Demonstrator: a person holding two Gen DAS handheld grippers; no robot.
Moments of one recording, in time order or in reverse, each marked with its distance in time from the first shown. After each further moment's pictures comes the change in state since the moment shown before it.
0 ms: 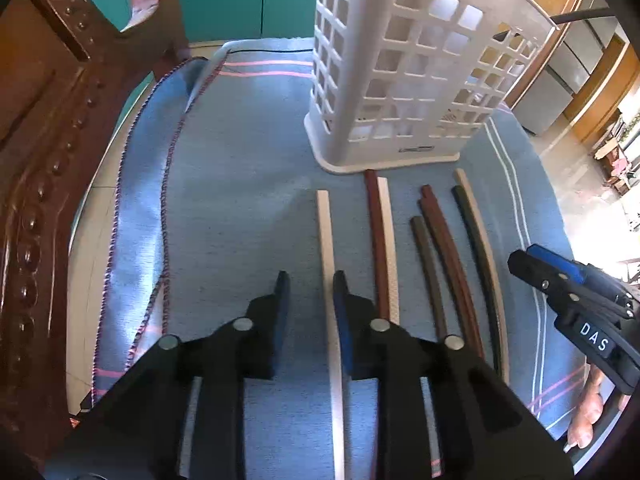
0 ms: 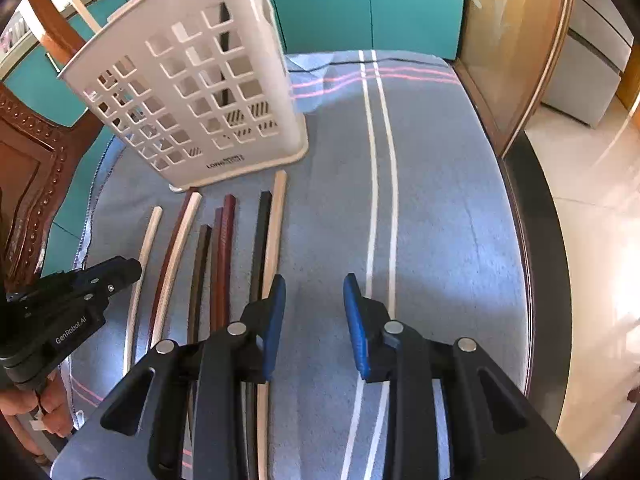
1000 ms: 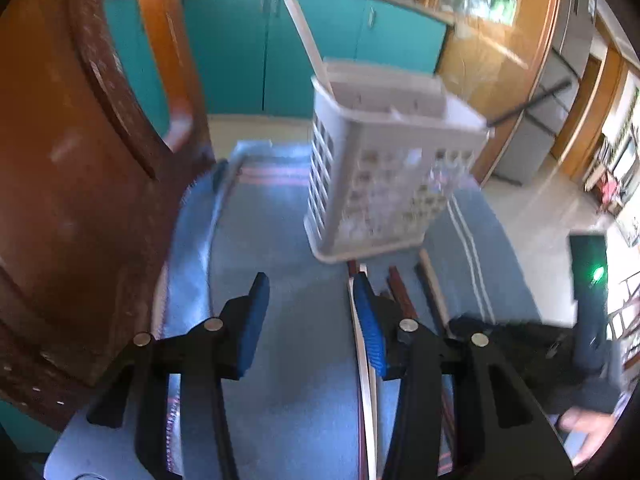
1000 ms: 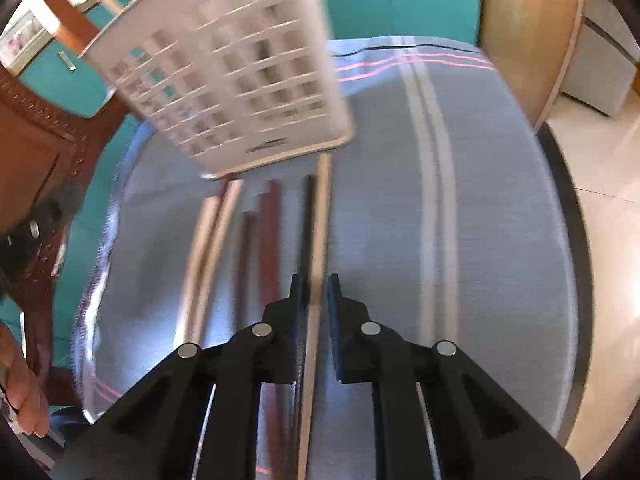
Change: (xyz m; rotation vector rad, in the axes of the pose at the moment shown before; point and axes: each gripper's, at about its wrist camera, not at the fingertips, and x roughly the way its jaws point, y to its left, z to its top) left arm -0.075 0.003 0.008 0.025 -0.250 -0.011; right arm 0.006 0.013 -0.013 0.015 0.041 0.011
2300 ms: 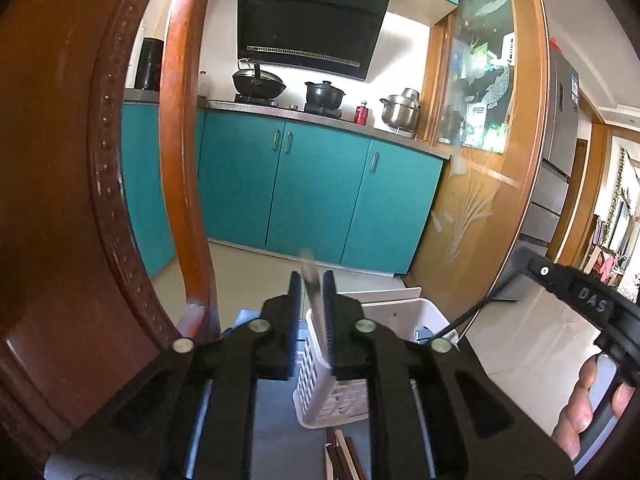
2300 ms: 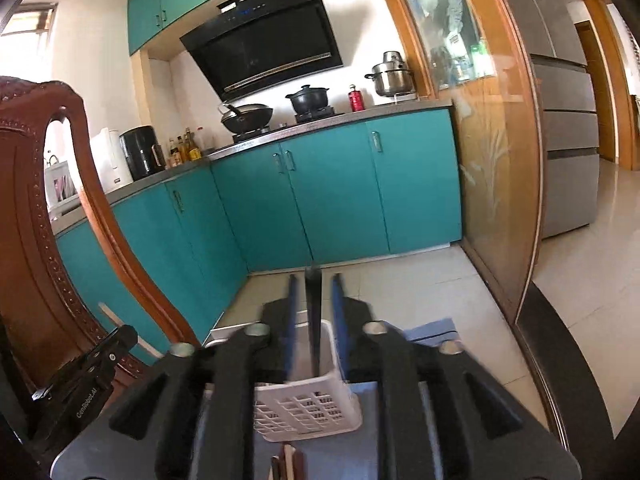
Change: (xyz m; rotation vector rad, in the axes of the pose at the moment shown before) left arm -0.074 -0.003 0.075 -0.087 -0.528 -0.002; right arm -0.180 -0.008 0.080 0.057 -0.782 0.079
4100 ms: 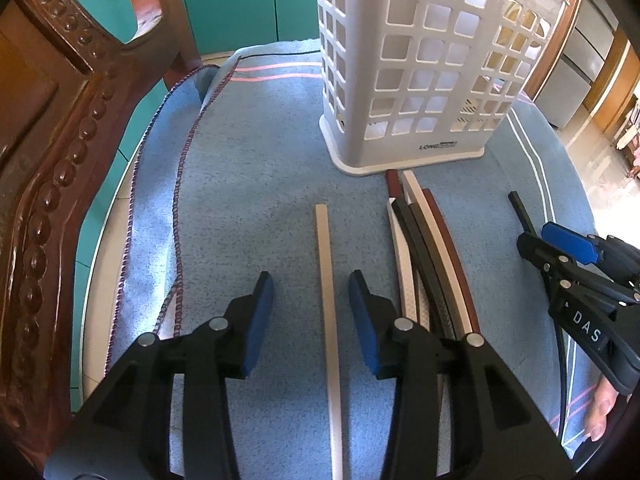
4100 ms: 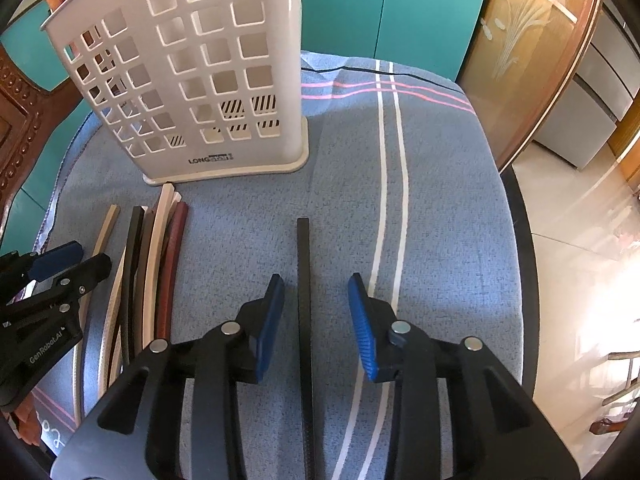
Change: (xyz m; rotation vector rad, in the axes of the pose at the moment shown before) left arm 0.080 0.014 -0.152 0.142 0.744 0.116; right arm 0.097 -0.025 -0.174 -0.243 0.737 -0.158
